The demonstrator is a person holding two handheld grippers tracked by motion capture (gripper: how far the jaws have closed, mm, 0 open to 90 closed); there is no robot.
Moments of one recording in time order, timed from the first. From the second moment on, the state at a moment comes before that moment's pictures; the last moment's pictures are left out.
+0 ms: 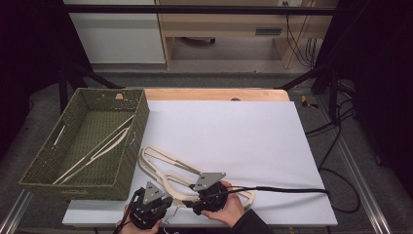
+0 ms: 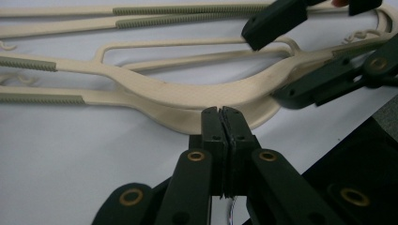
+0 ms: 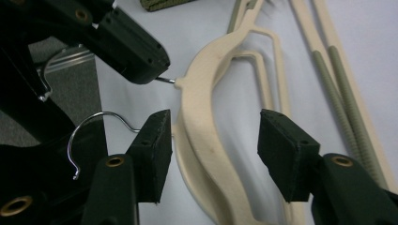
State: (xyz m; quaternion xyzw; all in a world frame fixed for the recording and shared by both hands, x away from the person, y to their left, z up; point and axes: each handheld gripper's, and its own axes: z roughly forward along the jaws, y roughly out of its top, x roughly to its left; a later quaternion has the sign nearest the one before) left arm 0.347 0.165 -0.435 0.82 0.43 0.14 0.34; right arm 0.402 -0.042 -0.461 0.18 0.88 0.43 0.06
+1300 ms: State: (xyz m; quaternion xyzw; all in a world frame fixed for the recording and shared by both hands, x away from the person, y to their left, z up) left arm 0.366 0.227 -0.366 0.76 0.35 0.19 0.52; right arm 0.412 -0.051 -0.426 0.13 0.88 0.42 0.17
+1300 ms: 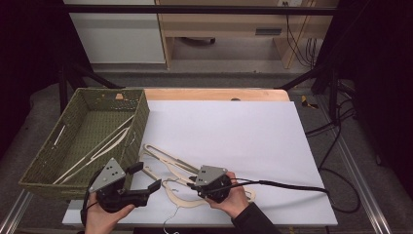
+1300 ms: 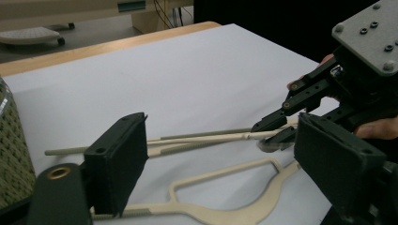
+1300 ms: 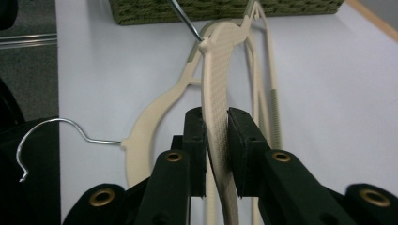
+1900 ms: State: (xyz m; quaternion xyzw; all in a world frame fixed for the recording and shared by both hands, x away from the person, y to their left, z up) left arm 0.380 0.229 -0.359 0.77 0.33 0.20 0.51; right arm 0.441 -0.083 -0.393 0.18 0.86 0.42 0.20
